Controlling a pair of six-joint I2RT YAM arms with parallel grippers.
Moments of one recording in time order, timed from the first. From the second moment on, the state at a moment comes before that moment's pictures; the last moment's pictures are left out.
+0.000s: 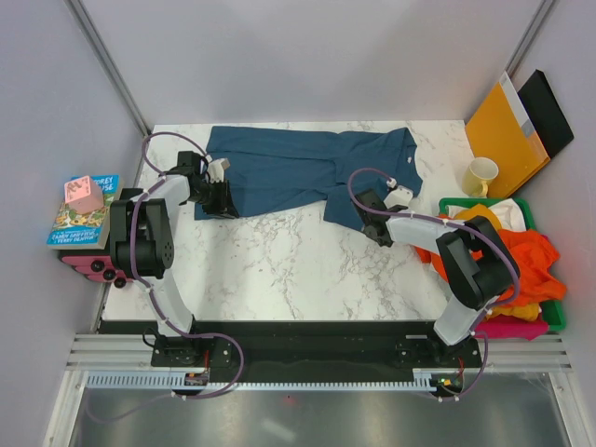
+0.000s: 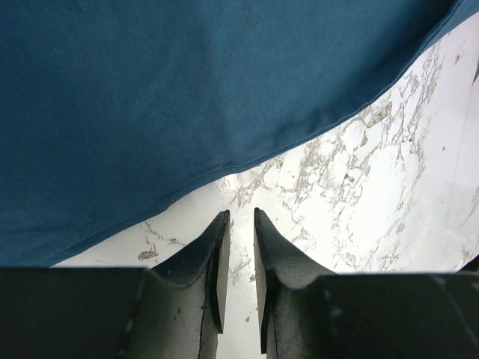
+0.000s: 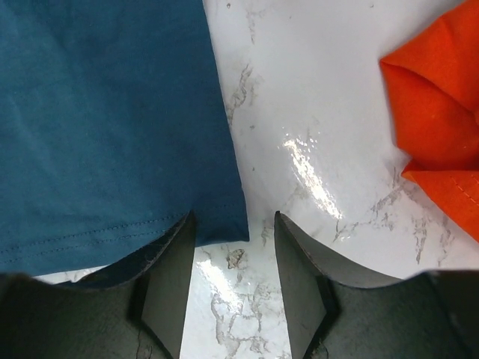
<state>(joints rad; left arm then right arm) 0.03 1.90 1.27 -0.55 0.53 0.06 0.51 1.71 0.93 -0.37 0.60 0.97</state>
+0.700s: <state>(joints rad) 0.03 1.88 1.24 -0.55 0.53 0.06 0.51 1.69 0.88 -0.28 0.59 1.03</state>
